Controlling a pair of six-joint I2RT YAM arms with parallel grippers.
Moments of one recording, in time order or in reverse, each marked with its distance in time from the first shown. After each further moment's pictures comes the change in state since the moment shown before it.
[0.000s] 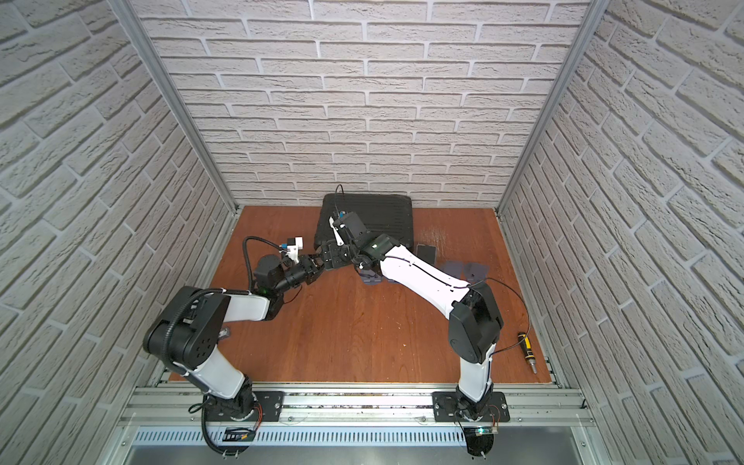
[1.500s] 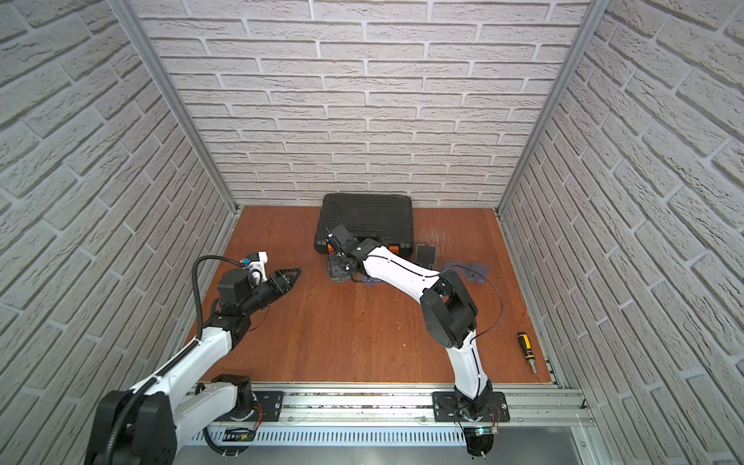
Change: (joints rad) left arm 0.183 -0.653 -0.148 -0.810 -0.183 0.467; right arm 0.007 0.211 0.064 -0.105 0.144 0.106
